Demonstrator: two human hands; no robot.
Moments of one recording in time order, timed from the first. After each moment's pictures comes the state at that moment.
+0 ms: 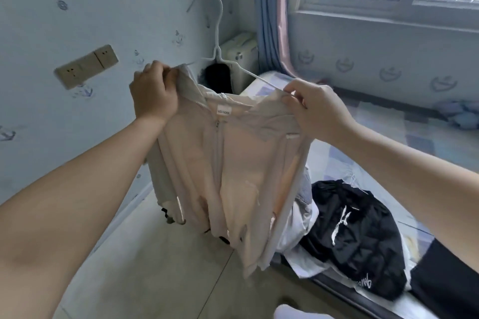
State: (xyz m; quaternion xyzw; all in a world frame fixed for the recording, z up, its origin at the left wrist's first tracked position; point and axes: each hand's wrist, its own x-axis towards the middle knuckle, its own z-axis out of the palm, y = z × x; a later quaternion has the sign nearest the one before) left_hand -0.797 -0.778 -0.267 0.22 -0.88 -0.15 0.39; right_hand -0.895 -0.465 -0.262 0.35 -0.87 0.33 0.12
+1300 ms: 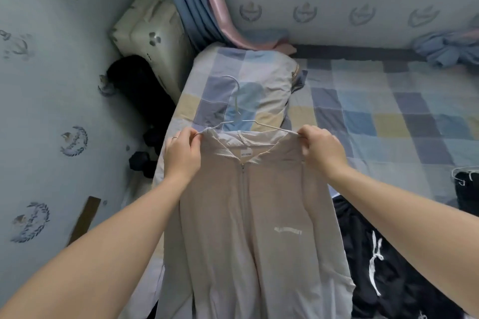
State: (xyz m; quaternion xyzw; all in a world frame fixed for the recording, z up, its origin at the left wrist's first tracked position) left_hand -1.262 -0.880 -0.527 0.14 -0.93 -0.31 0.09; right_hand -1.295 -0.569 -0.519 0.05 -0.98 0.19 -0.02
